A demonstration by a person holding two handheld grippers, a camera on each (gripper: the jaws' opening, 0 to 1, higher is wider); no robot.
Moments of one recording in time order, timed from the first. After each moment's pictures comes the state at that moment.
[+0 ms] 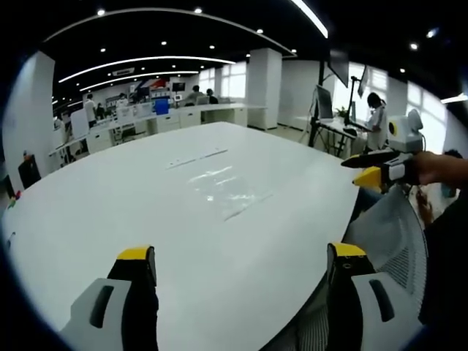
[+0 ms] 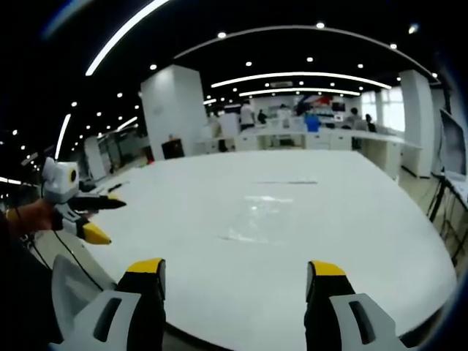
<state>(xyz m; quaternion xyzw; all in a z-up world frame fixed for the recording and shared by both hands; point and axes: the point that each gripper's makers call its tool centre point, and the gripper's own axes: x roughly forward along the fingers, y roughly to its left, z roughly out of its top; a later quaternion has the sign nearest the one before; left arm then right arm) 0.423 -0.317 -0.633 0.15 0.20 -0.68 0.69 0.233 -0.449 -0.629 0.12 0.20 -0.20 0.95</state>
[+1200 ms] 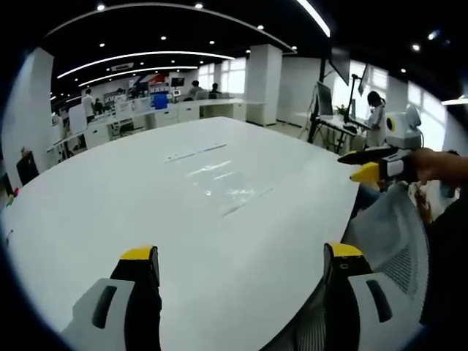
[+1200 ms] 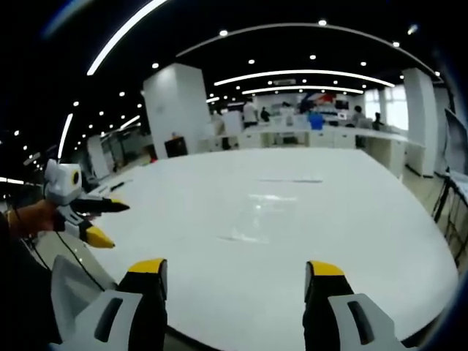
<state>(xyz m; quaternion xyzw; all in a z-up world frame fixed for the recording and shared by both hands) 0.426 -0.320 -0.643 0.15 0.21 -0.69 0.68 0.244 -0.451 -0.633 0.13 0.21 -0.19 0.95</state>
